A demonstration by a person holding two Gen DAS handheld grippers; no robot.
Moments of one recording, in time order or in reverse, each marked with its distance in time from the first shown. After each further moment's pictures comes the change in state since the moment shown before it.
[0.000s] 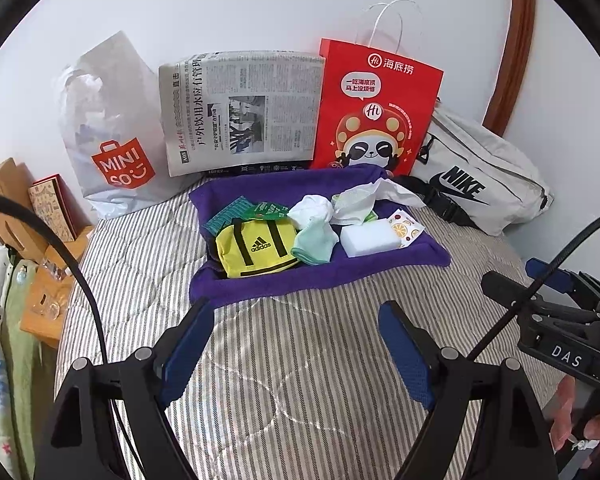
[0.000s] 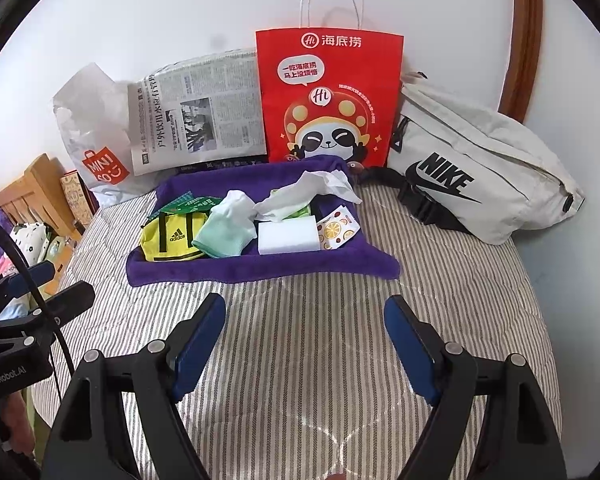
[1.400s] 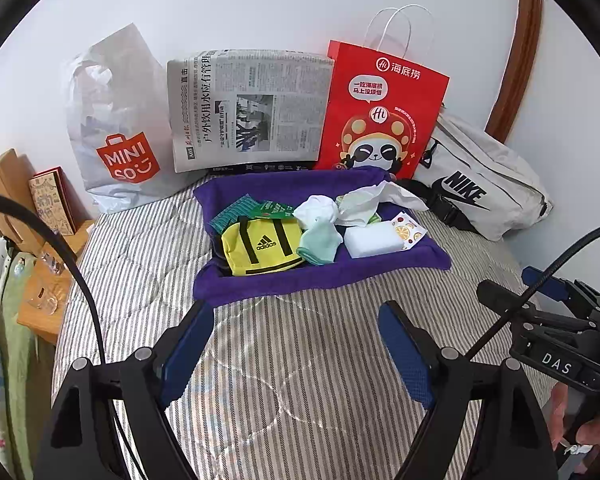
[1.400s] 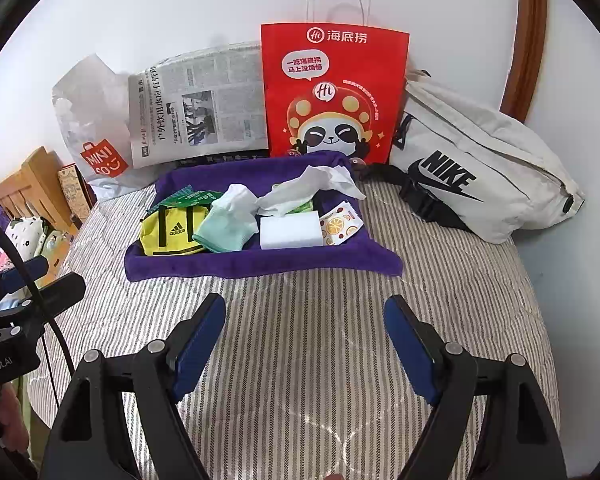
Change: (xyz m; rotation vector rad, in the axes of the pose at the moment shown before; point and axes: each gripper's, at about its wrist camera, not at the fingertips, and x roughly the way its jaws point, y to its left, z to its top) left arm 0.000 0.011 0.001 -0.026 0.001 -0.011; right arm 0.006 0.006 -0.002 -0.021 0.016 -0.011
